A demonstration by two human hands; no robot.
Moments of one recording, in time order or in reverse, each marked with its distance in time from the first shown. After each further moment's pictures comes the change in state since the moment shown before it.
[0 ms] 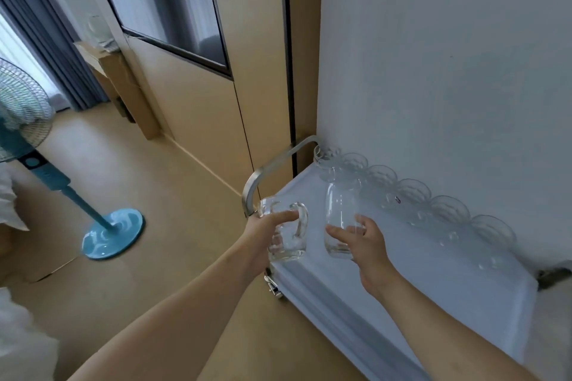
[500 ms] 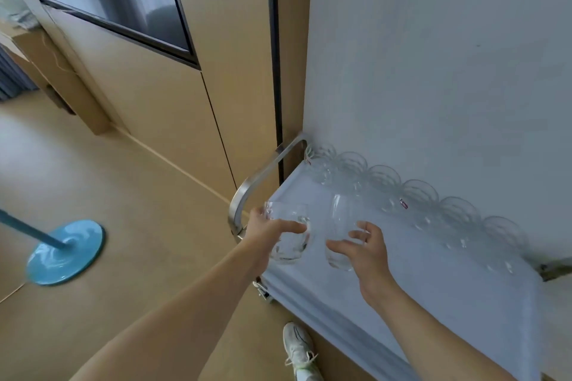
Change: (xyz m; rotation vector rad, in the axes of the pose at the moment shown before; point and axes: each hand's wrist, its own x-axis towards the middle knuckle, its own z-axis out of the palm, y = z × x) left_hand 0.121 0.031 -0.007 0.223 -0.072 0.007; right_hand 0.069 0.019 0.040 0.051 0.208 0.029
